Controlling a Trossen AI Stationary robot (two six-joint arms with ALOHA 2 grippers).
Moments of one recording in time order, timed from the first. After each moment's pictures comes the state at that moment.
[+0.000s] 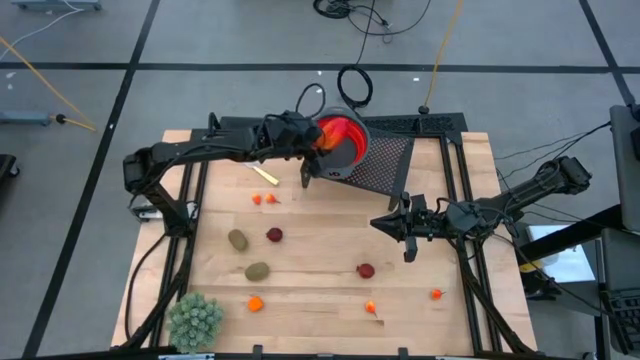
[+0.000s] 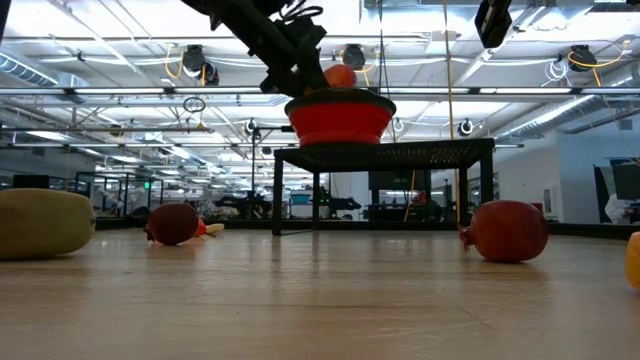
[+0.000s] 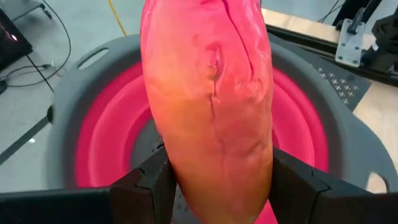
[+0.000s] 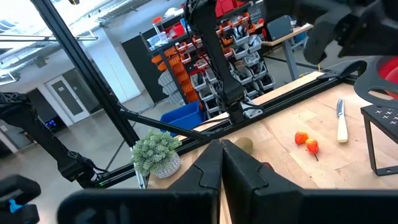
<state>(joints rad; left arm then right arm) 0.35 1.64 1.39 -0.31 -0.10 -0.07 0.39 0.94 0.57 0.39 0.44 0.46</state>
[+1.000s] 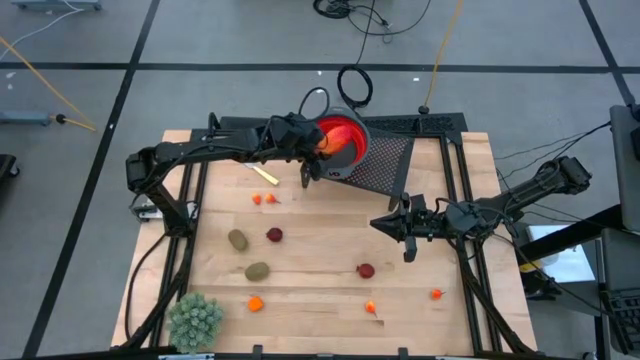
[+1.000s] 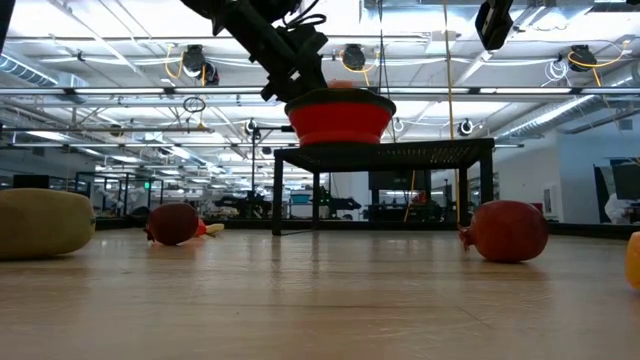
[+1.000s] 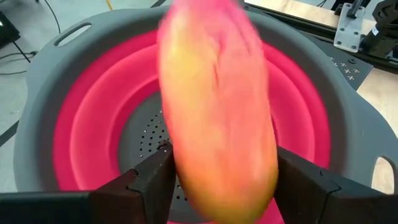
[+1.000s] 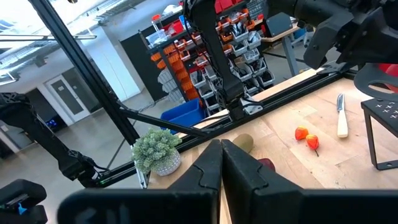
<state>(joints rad) 0.35 1.66 1.38 -0.34 -0.08 -0.08 0.39 0.94 0.57 0.38 0.44 0.48</state>
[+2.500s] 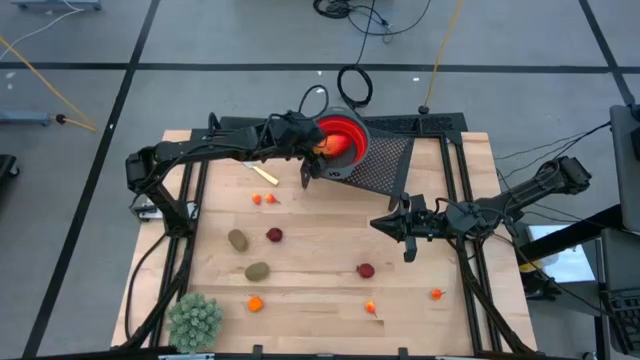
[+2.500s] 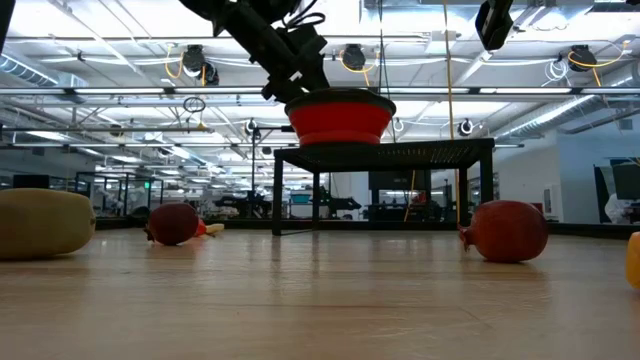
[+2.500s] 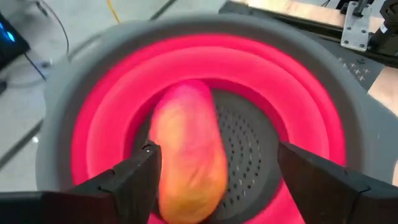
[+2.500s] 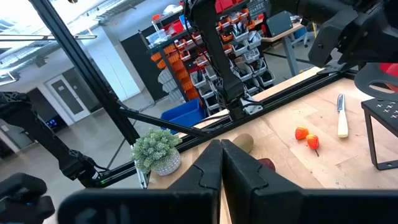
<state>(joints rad) 0.36 1.66 1.38 -0.31 -0.09 -0.02 0.39 0.94 0.57 0.38 0.44 0.48</state>
